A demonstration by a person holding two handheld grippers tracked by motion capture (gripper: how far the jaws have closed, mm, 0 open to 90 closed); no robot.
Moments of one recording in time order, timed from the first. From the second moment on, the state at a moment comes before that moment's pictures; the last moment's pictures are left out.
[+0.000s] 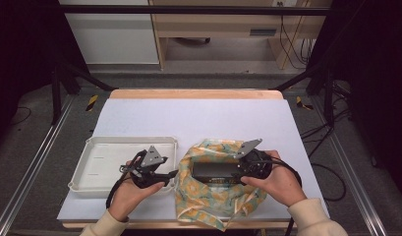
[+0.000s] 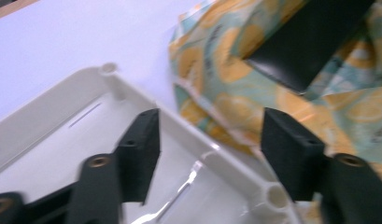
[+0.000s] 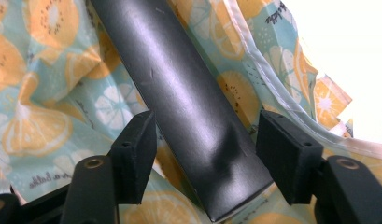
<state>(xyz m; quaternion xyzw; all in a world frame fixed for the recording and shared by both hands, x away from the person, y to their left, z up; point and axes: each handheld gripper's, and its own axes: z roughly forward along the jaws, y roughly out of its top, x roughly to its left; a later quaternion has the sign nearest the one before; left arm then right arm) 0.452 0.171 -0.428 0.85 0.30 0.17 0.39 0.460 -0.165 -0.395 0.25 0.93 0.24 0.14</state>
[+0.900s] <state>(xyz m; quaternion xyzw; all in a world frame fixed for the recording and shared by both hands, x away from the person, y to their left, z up) 0.467 0.206 -0.426 0.83 0.33 0.18 0.40 0.472 -0.158 -0.400 0.18 0.96 0.19 0.11</state>
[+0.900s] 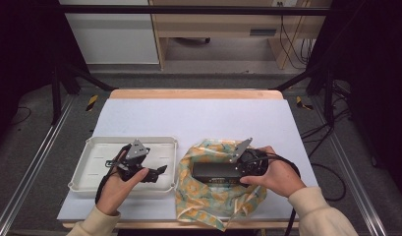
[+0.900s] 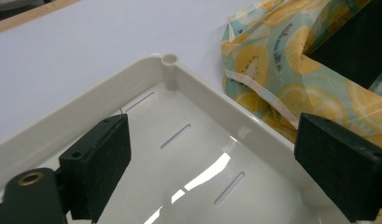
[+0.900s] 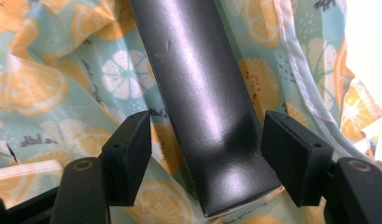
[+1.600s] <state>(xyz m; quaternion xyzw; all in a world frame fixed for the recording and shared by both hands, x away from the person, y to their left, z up) 0.466 0.202 -0.431 0.84 0.33 0.17 0.39 0.494 -0.155 -0.428 0.15 0.98 0.13 0.07</state>
